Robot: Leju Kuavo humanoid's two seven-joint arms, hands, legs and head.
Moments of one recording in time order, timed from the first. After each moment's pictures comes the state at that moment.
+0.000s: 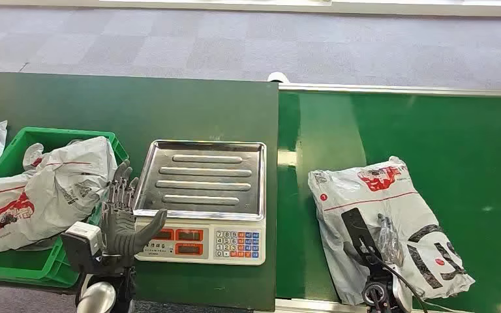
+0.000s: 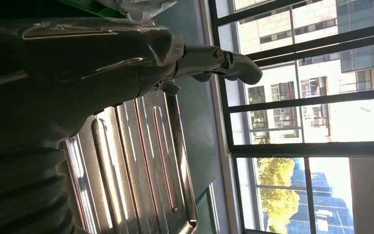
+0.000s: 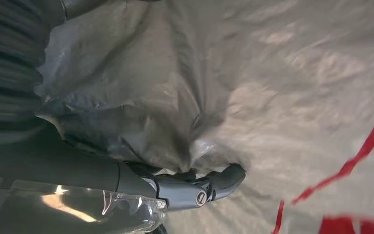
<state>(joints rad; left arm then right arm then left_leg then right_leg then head) 0.01 -0.20 -0.08 -1.55 -0.11 0.10 -0.51 -0.17 0.13 -0.14 -1.01 0.97 -0.07 0.18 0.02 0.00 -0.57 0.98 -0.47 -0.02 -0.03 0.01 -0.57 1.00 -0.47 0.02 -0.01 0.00</state>
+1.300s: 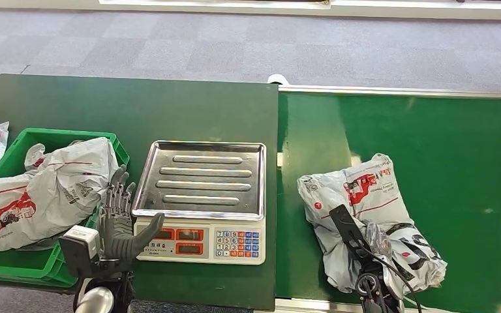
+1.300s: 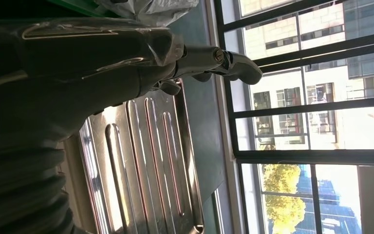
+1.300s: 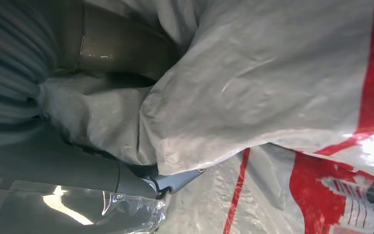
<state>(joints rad) 0.05 -0.20 -0.07 -1.57 -0.11 0.12 -0.50 -0.23 0.11 -0.10 -0.91 0.94 -0.06 0.15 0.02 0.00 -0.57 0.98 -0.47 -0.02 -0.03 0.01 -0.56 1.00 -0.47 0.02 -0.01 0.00</state>
